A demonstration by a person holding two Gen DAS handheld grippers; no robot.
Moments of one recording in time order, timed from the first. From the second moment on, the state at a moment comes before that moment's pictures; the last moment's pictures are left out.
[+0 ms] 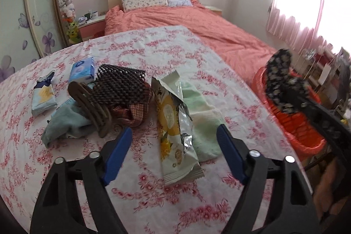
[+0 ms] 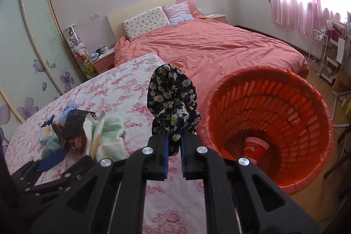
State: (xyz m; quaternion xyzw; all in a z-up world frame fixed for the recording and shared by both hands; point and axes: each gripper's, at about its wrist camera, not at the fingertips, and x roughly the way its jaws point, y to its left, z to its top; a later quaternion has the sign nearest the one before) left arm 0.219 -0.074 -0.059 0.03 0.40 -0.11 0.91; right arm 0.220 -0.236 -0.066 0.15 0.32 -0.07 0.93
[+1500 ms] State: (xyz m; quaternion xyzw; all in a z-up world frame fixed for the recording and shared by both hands) left arm 0.210 -0.039 0.023 -0.02 0.33 -0.11 0.94; right arm 0.169 -0.209 0.012 0.15 0.24 0.00 0.96
